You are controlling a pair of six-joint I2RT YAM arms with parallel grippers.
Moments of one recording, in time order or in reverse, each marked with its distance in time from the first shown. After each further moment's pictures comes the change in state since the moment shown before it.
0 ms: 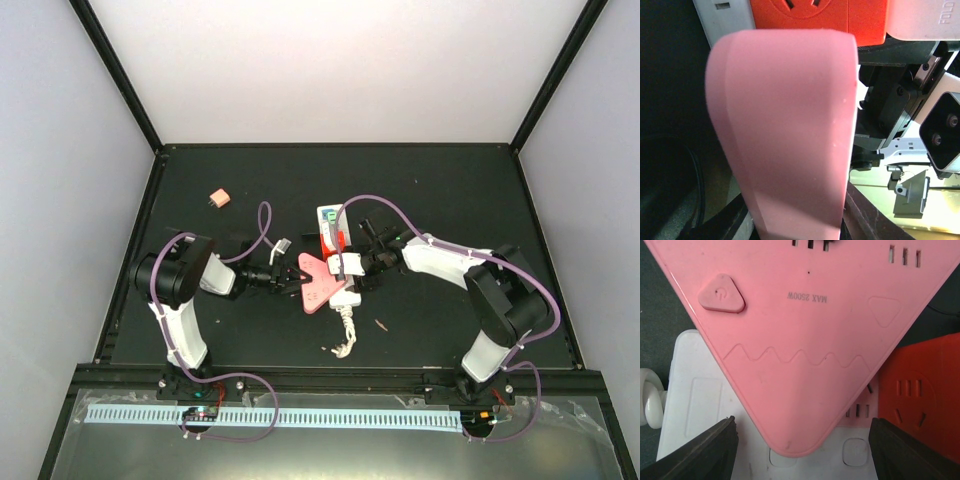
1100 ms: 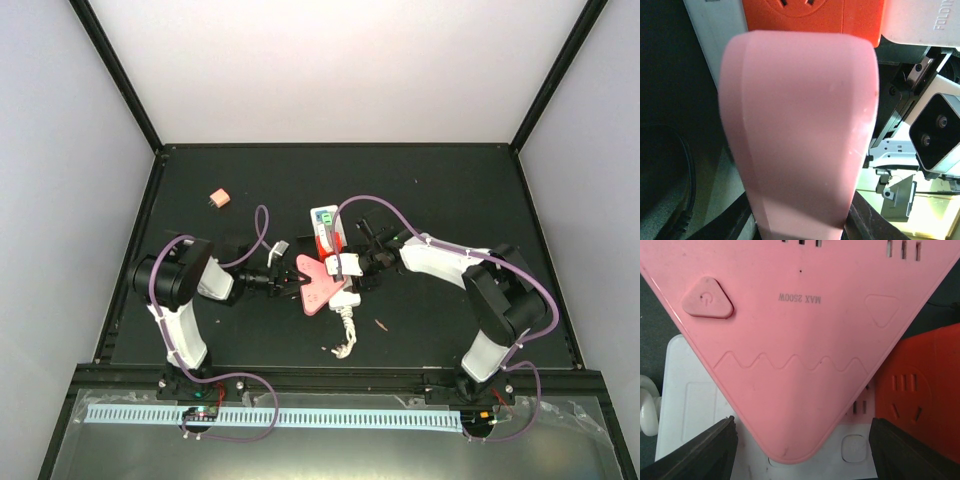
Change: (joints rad) left arm 0.001 -0.018 -0.053 0.119 0.009 -0.146; right arm 0.013 0.010 0.013 -0.003 0.005 -0.004
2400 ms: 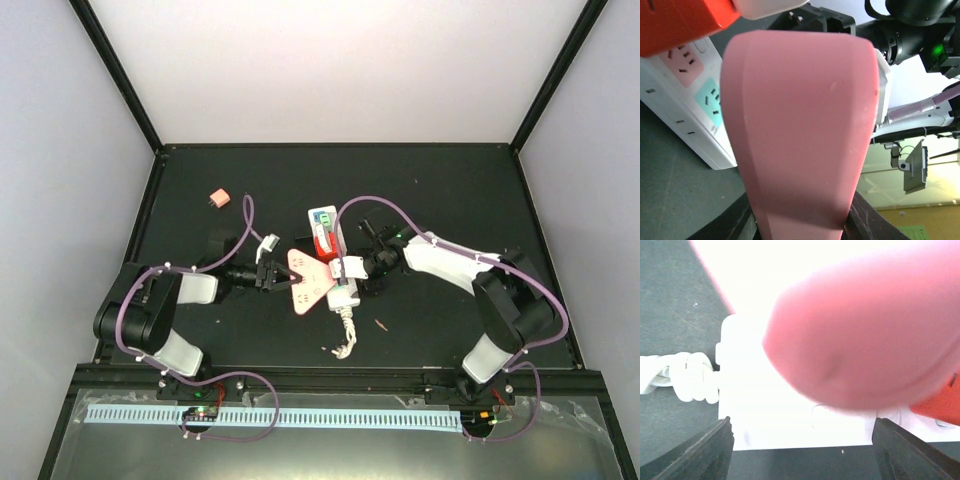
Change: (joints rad) left arm 0.052 -0.315 -0.016 -0.326 0.080 0.282; right arm 0.006 -0.041 0.029 -0.164 0.013 0.011
